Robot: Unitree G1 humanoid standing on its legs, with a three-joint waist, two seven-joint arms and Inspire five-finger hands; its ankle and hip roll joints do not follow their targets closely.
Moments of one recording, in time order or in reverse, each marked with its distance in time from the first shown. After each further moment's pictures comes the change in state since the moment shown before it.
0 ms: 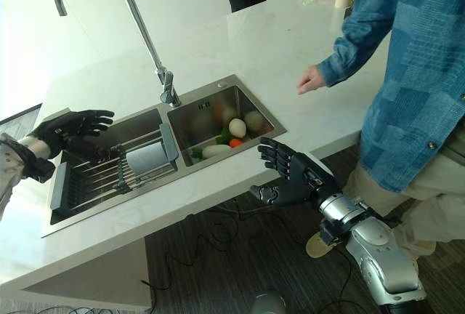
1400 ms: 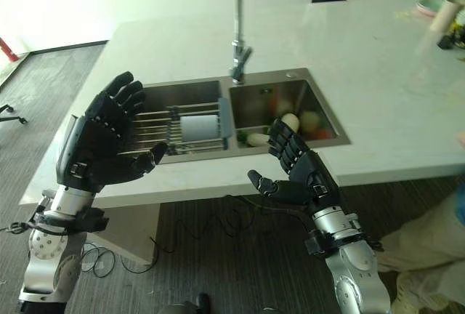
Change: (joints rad) left arm 0.614 -0.536 0.408 -0.891 -0.079 -0.360 0.156; right arm 0.110 0.323 -0.040 -0.090 -0.031 -0.166 -0.092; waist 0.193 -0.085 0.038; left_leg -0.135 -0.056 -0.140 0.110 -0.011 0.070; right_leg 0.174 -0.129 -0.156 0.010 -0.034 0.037
